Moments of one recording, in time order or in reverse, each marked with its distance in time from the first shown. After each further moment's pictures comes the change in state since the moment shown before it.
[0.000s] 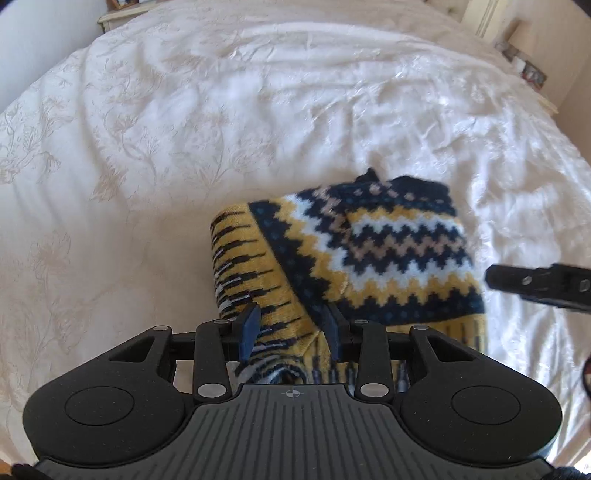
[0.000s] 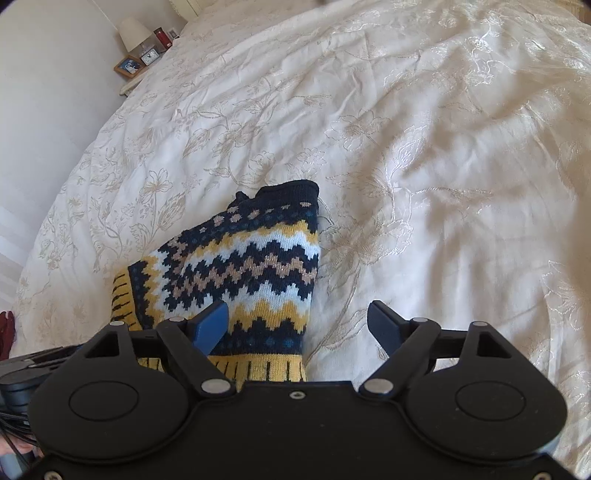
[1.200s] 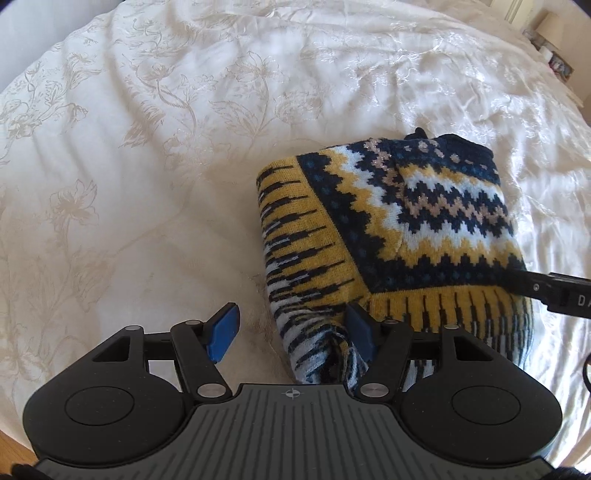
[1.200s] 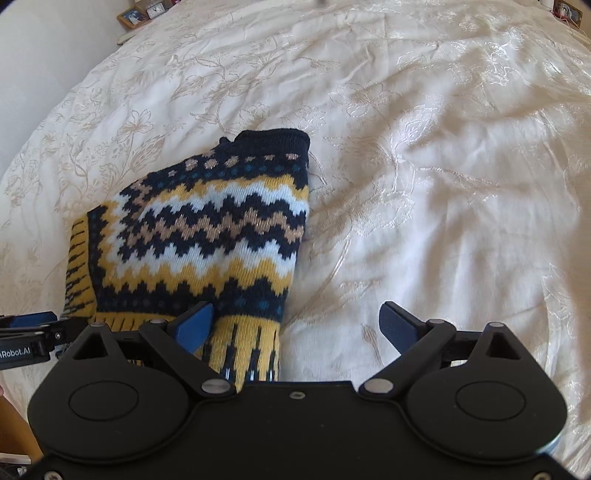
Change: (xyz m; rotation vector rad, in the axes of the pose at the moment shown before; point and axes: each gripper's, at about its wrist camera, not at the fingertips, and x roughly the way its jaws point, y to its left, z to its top) left arm -0.008 0.037 -0.031 -0.038 0.052 0.032; right arm 0.028 0.006 -0.030 -0.157 0.059 -0.117
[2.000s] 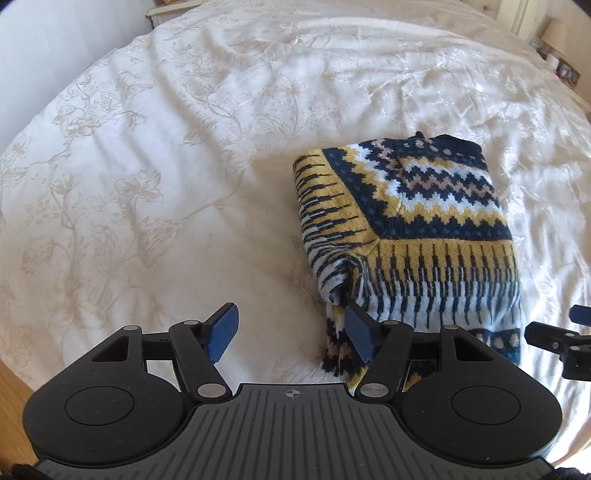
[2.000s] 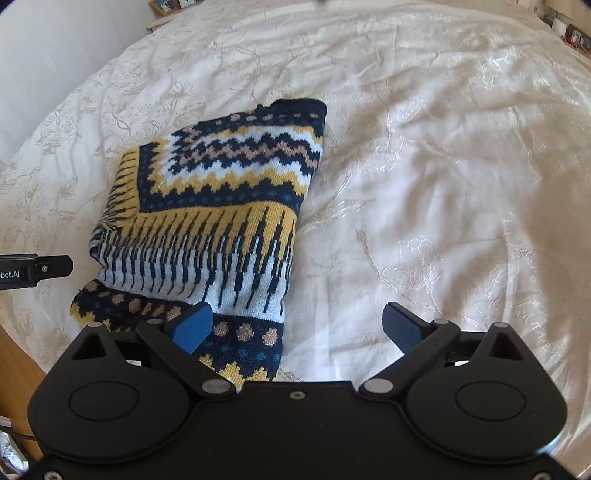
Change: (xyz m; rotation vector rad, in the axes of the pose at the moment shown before) left arm -0.065 -0.002 -0.053 -0.014 -0.074 0.093; right arm -0.065 0.011 -0.064 -0.107 -0.034 -0.007
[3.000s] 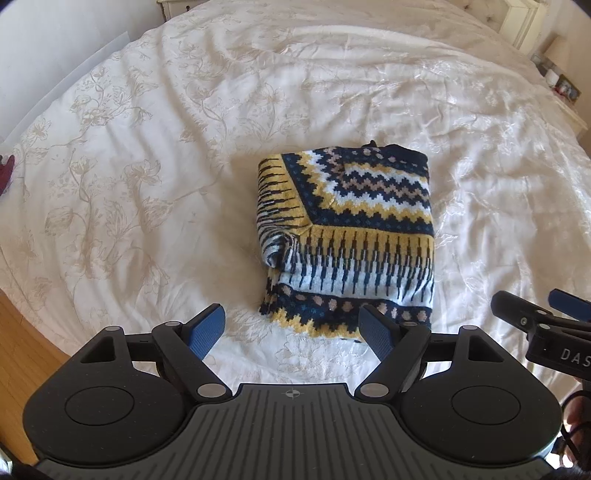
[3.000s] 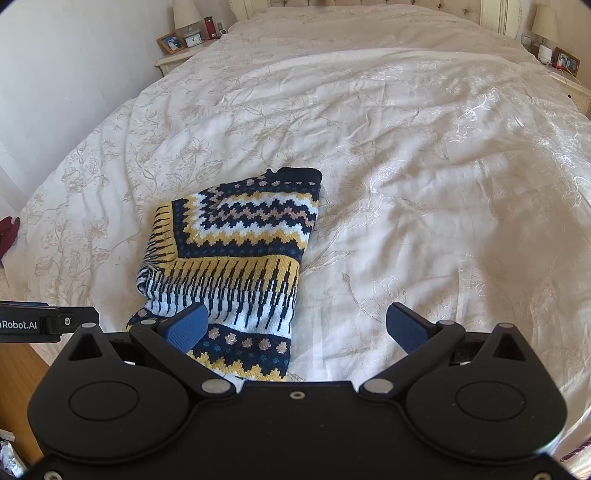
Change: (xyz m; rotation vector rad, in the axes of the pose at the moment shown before) left arm -0.081 -0.047 -0.004 -0.072 0.047 -0.020; right arm -0.081 0.003 0.011 0.015 -0.110 0.003
